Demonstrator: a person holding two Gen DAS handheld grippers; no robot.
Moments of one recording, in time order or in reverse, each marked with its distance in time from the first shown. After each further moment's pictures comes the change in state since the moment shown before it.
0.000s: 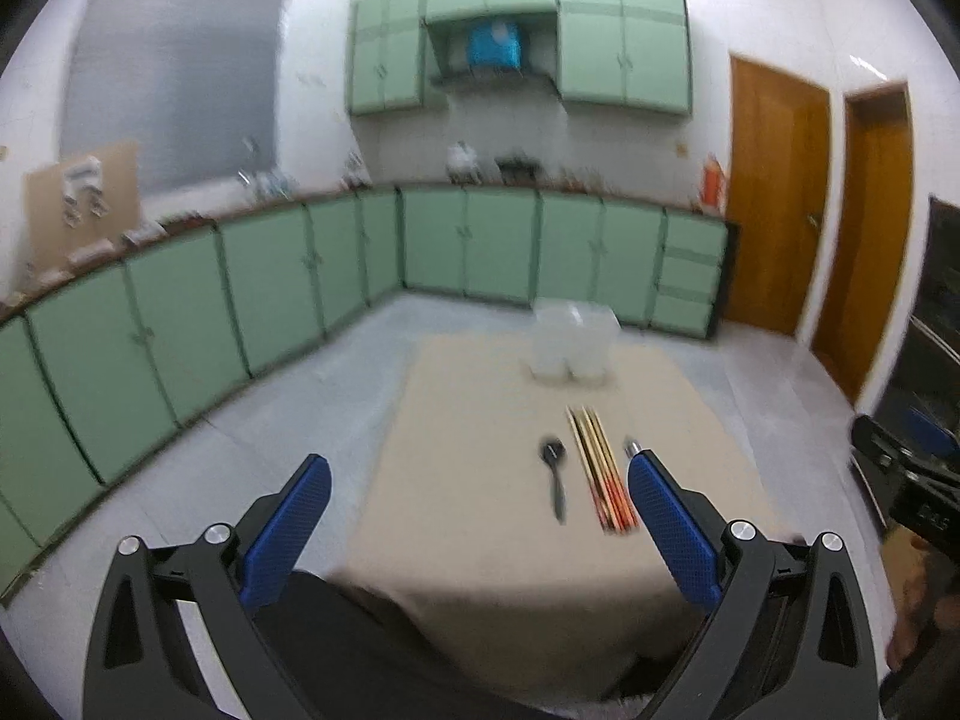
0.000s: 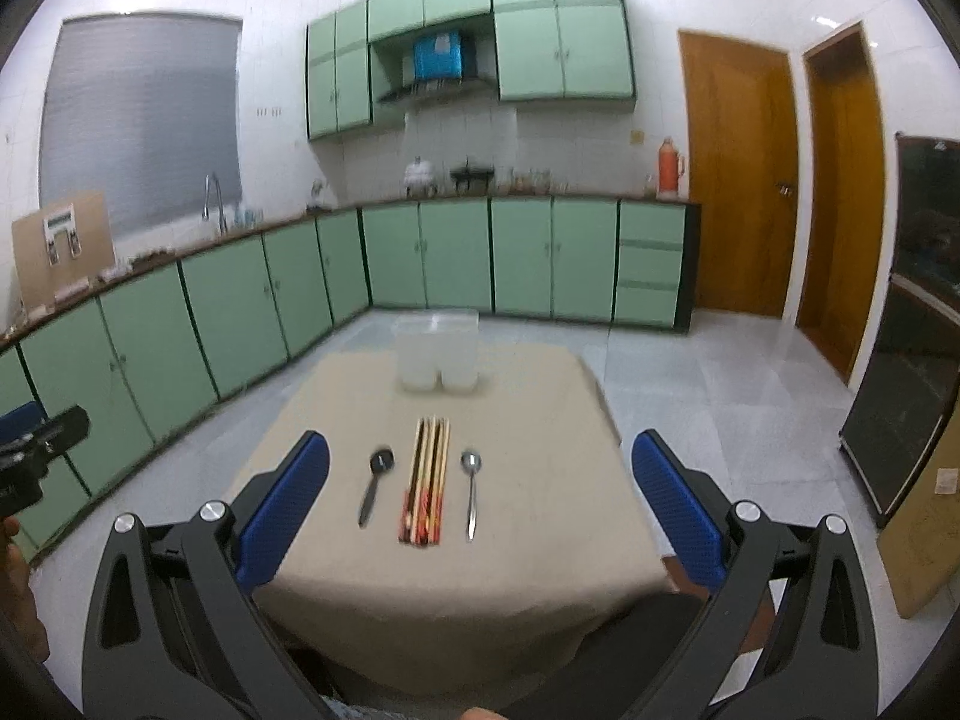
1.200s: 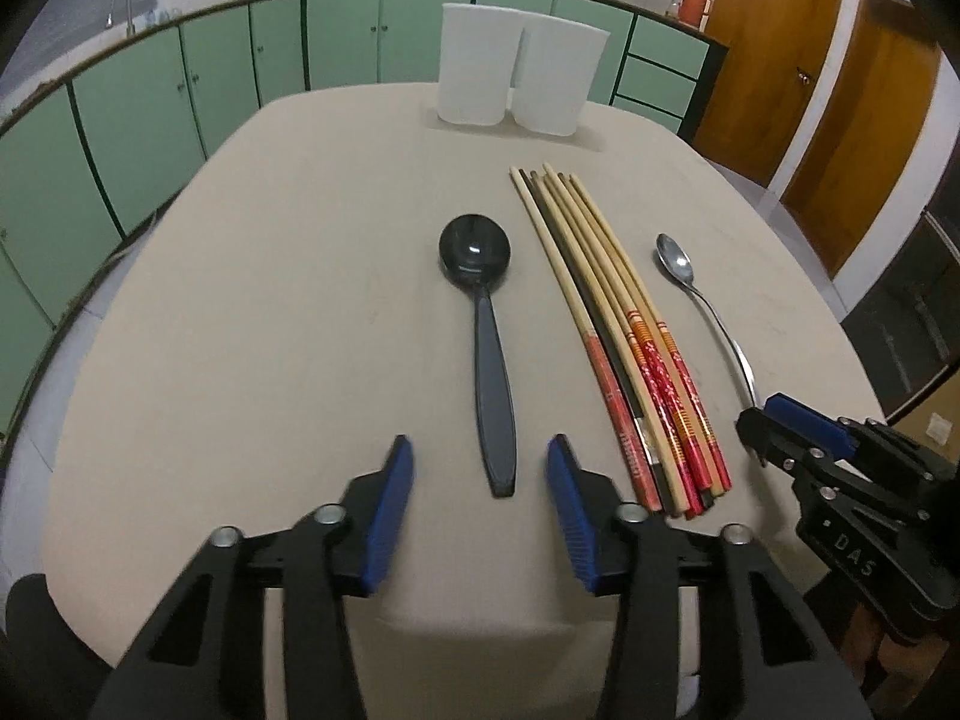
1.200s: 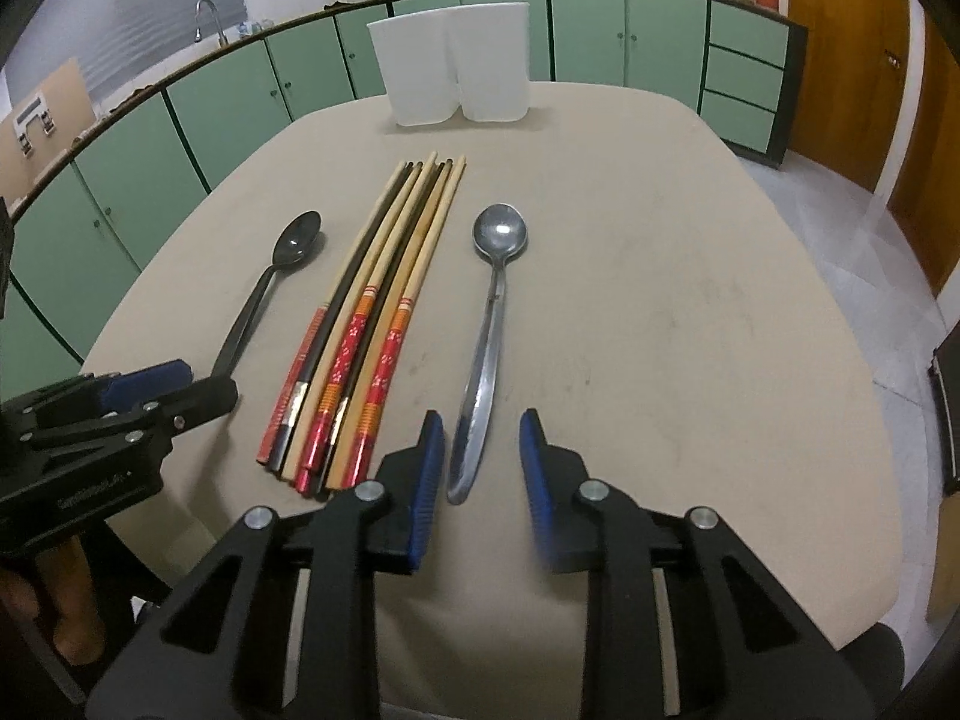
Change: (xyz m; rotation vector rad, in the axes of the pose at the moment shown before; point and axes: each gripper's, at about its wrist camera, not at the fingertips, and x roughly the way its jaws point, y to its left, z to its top) left arm 0.306 -0.066 -0.085 0.033 0.428 -0.145; right arm 0.277 0.003 -0.090 -0.041 0.434 0.138
